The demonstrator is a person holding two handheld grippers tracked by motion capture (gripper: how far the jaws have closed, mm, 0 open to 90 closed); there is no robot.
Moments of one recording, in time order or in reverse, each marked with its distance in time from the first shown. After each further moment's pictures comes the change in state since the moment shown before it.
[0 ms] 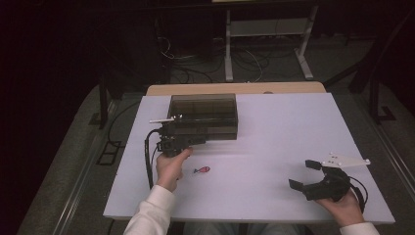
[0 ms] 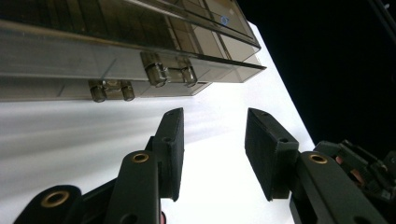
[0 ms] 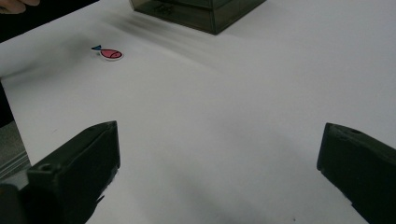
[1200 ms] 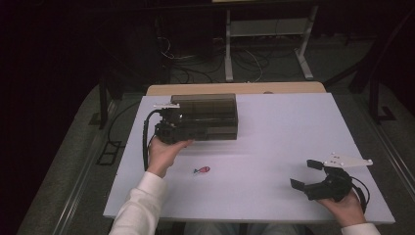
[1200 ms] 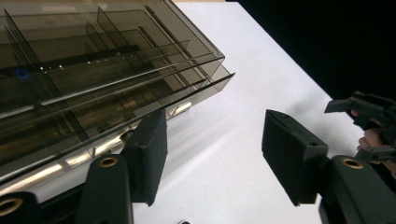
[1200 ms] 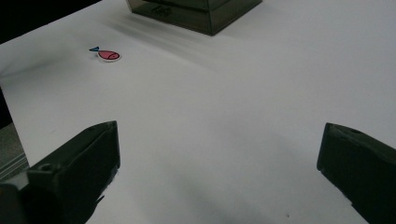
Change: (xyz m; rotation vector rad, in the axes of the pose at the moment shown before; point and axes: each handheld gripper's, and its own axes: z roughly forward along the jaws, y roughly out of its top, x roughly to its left) left arm -0.033 0.040 -0.014 0.091 0.018 0.371; right arm -0.002 -0.001 -0.003 -0.008 -0.006 0.004
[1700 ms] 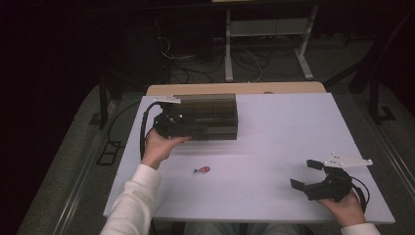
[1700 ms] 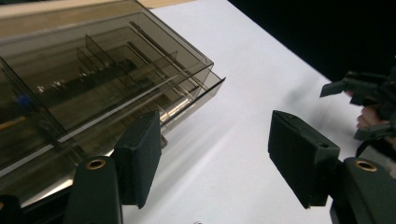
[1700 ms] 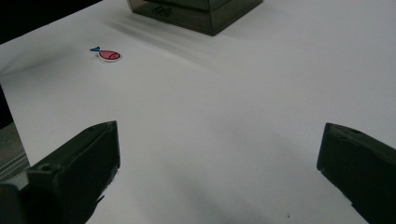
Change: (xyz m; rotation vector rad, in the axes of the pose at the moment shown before) left arm 0.001 0.017 -0.006 0.028 -0.034 0.140; right arm 0.000 0.000 0.000 0.000 0.003 -0.001
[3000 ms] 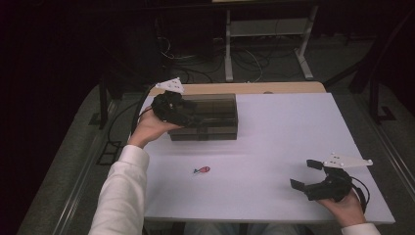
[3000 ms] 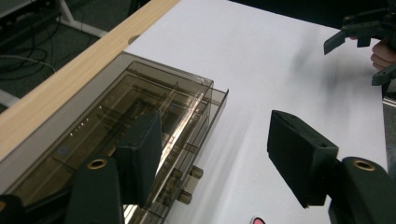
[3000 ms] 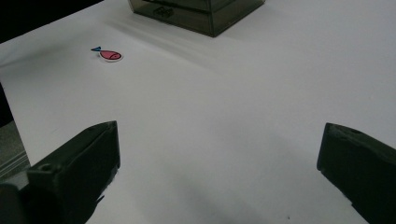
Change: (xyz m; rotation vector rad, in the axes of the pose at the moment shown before) left arm 0.007 0.045 -0.010 0.056 -0.041 0.399; right arm 0.001 0.001 -0.001 -0.003 -0.001 -0.012
